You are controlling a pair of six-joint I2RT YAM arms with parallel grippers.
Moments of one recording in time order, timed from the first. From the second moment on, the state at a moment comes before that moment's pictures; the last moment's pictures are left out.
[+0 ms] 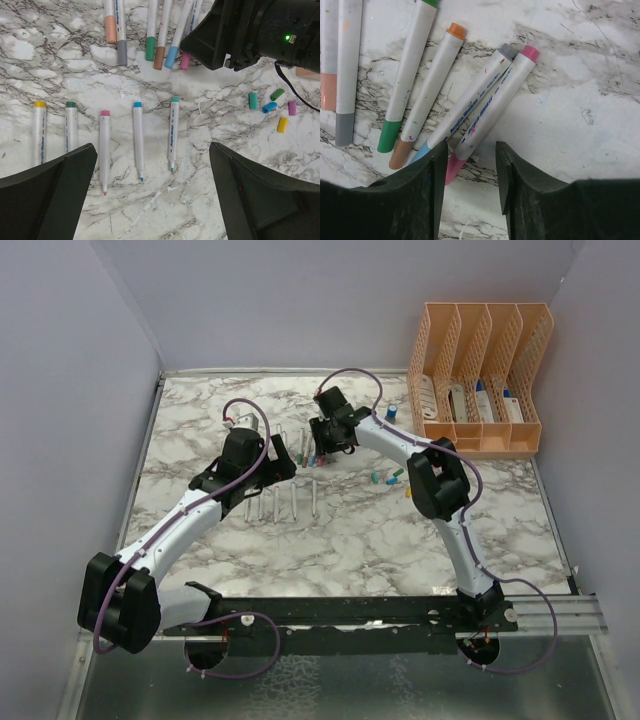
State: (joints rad) left arm -0.42 1.21 0.83 -0.28 -0.05 -0.64; right arm 0.63 2.36 1.95 -0.53 0.01 0.27
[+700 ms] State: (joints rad) left arm -0.42 1.28 0.82 -0.21 0.02 -0.66; right arm 0.62 2.25 1.74 -0.48 0.11 0.30
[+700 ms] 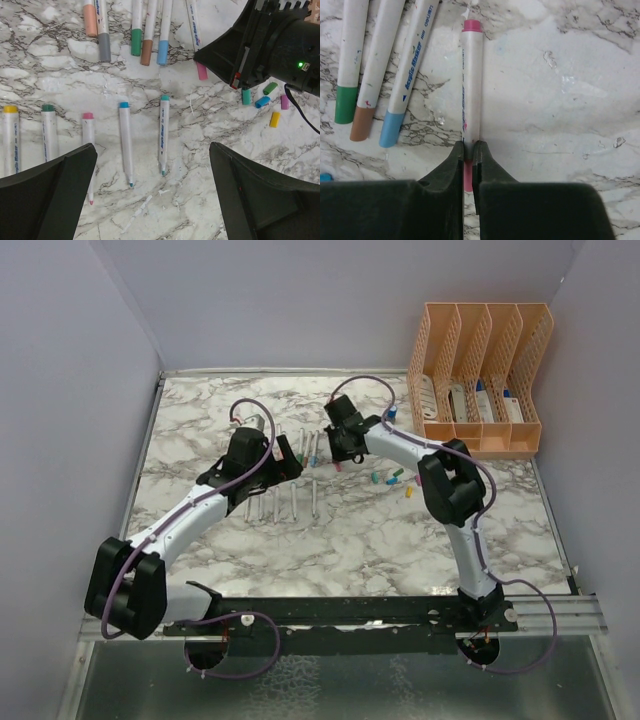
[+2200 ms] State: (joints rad) left arm -0.52 1.65 0.96 0.24 0.04 -0.92; right arm 0.56 1.76 1.14 0.08 -0.50 0.65
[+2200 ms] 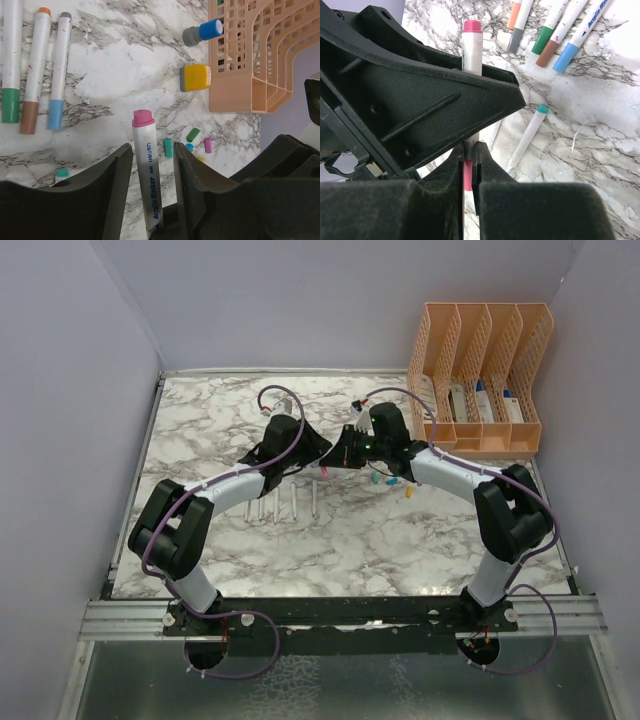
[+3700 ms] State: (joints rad) left arm -0.52 1.70 1.03 0.24 0.07 -0.96; right arm 0.55 1.78 1.15 0.08 -0.55 0.64
